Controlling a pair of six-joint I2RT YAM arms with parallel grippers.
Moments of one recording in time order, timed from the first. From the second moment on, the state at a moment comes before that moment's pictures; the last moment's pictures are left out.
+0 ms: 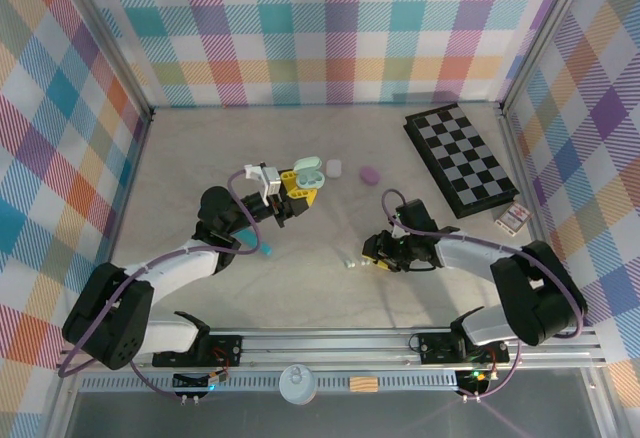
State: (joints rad) left arm -0.46 1.29 0.53 0.97 0.68 -0.16; right arm 0.48 1.41 0.52 -0.16 -0.51 0.87
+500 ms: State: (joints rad) left arm -0.46 1.27 0.53 0.94 0.68 -0.15; right arm 0.48 1.45 0.52 -0.08 -0.55 0.89
